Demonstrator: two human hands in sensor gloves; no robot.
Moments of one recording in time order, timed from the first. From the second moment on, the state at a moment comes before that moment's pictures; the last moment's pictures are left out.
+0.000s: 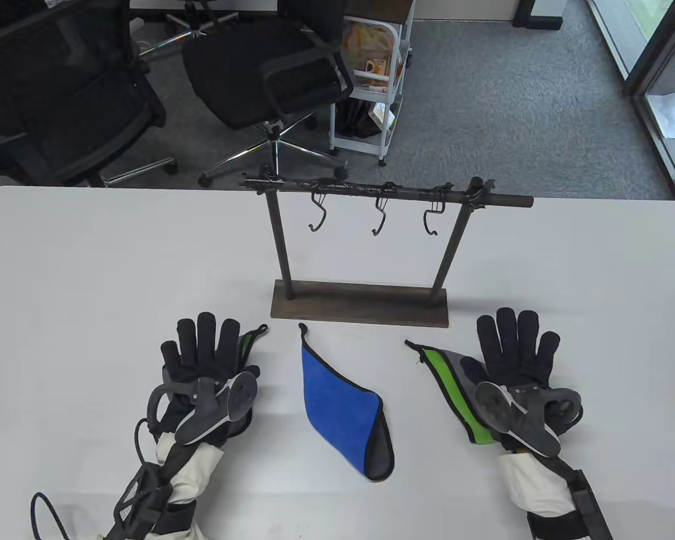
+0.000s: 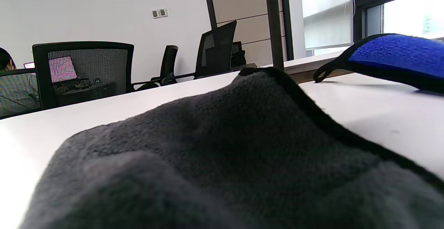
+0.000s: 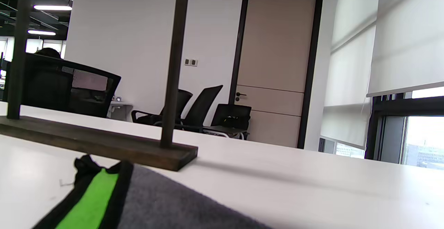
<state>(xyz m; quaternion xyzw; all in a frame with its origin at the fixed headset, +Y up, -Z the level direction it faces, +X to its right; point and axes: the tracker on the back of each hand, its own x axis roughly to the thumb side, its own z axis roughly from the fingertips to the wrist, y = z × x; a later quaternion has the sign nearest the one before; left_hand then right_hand) -0.214 -0.728 -0.257 0.02 -0.07 -0.10 0.99 0.224 -0.715 -0.229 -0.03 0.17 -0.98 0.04</state>
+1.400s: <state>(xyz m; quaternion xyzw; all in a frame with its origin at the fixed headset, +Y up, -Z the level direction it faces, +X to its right) -0.187 -0.692 -0.323 -0.08 0.02 -0.09 0.99 0.228 -0.715 -0.232 -0.02 0.14 -0.99 0.01</state>
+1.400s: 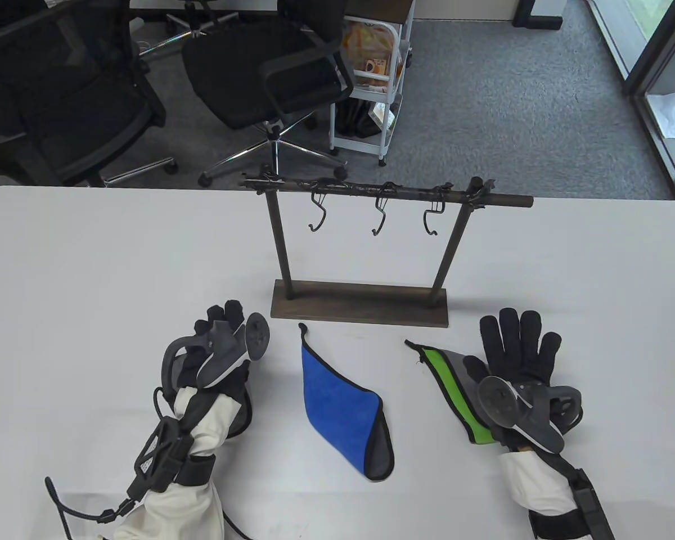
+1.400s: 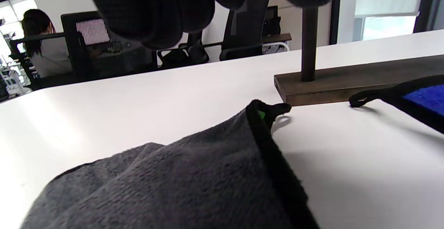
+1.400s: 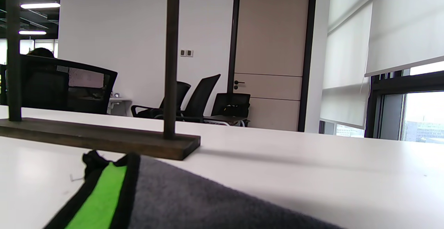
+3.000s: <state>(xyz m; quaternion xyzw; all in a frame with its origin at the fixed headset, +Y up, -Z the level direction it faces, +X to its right) -0.221 -0.698 -0.323 0.06 0.04 0.26 0.96 0.223 -0.717 -0.233 -0.03 0.11 -0.99 0.02</state>
